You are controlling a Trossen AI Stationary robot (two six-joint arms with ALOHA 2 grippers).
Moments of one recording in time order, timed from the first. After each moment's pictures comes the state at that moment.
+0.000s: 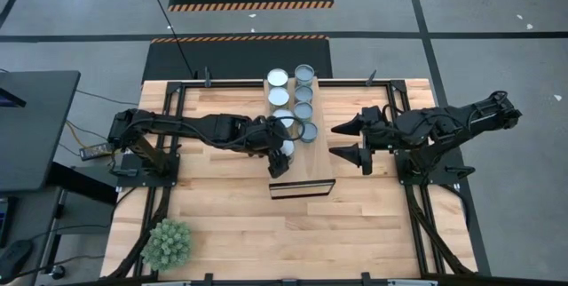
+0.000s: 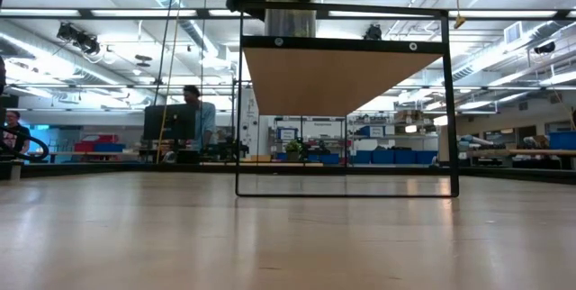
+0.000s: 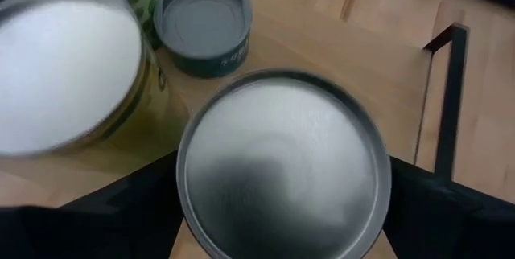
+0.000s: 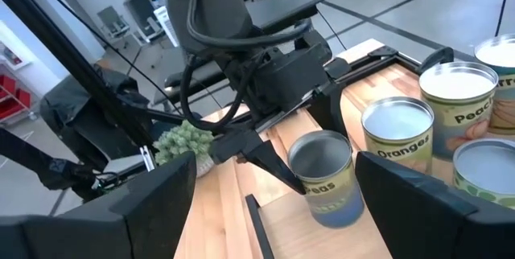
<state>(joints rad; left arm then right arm) -0.07 1.67 1.57 -0.77 -0.25 -0.43 0.33 1.03 1.18 -0.42 0.41 0.52</state>
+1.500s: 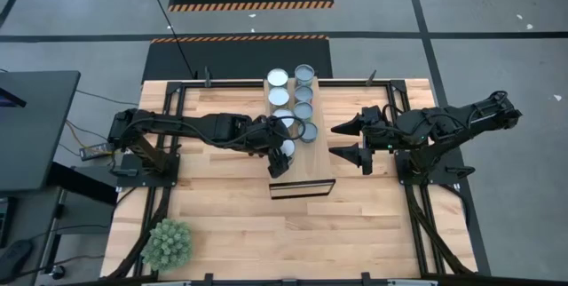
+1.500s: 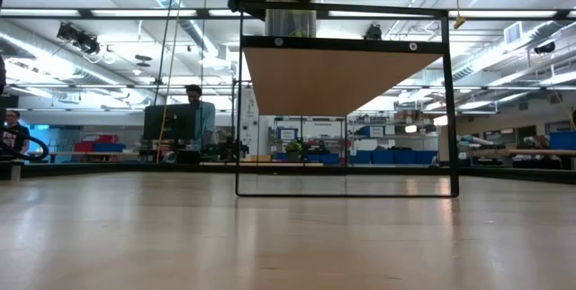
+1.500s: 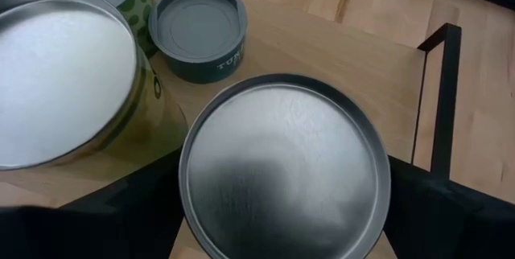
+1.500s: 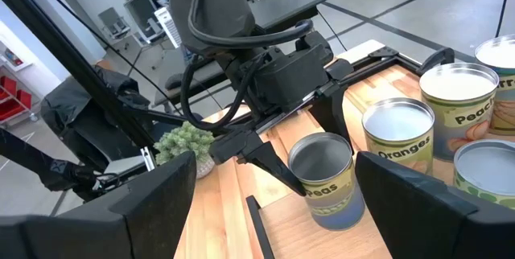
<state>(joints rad) -0.07 1.67 1.57 -0.76 -0.23 -0.41 0.33 1.03 1.18 -0.41 0.41 0.52</state>
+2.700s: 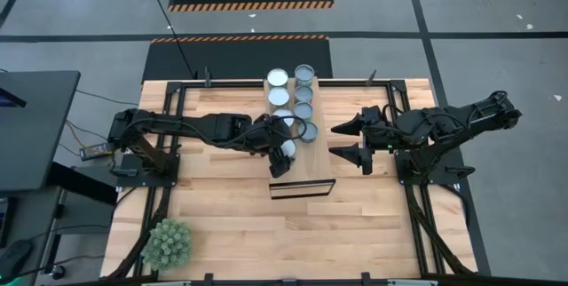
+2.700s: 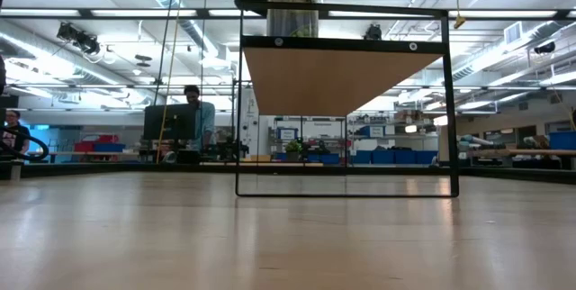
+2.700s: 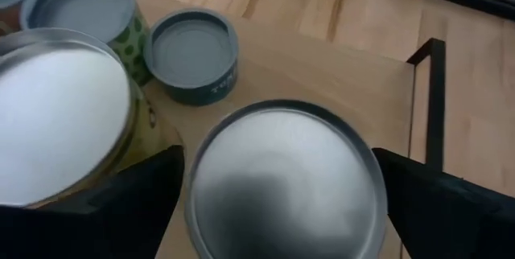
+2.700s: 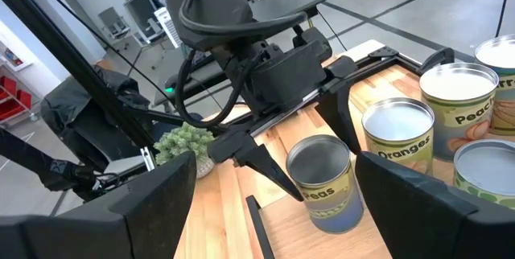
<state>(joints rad) -0.07 1.67 1.57 -0.71 -0.24 -0.35 0.33 1.03 1.18 -0.41 0.41 0.52</state>
